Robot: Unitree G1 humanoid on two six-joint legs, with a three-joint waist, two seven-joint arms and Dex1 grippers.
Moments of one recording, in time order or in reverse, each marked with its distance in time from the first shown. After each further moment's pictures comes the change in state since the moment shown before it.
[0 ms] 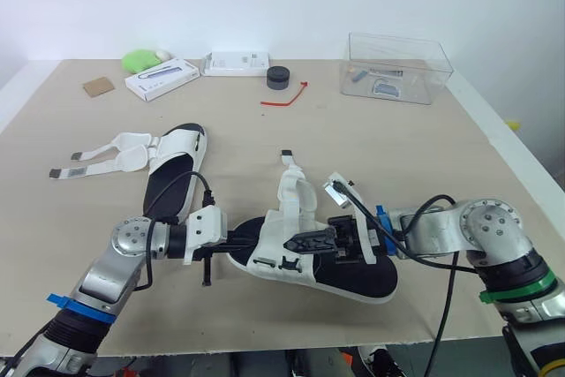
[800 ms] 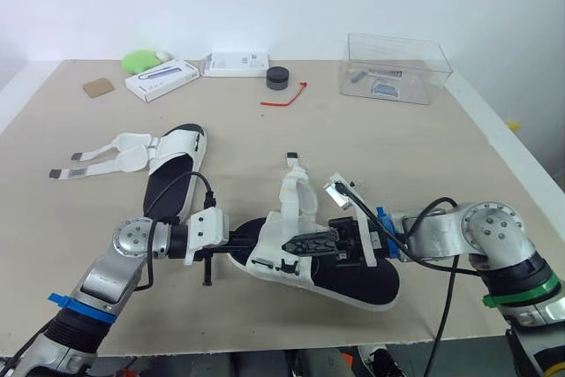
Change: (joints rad) left arm -0.003 0.004 -0.009 0.001 0.020 -0.011 0.004; right arm 0.016 -0.004 0.001 -0.019 -0.001 -0.026 0.046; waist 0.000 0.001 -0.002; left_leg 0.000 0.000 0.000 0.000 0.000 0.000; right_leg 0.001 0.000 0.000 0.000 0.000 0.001
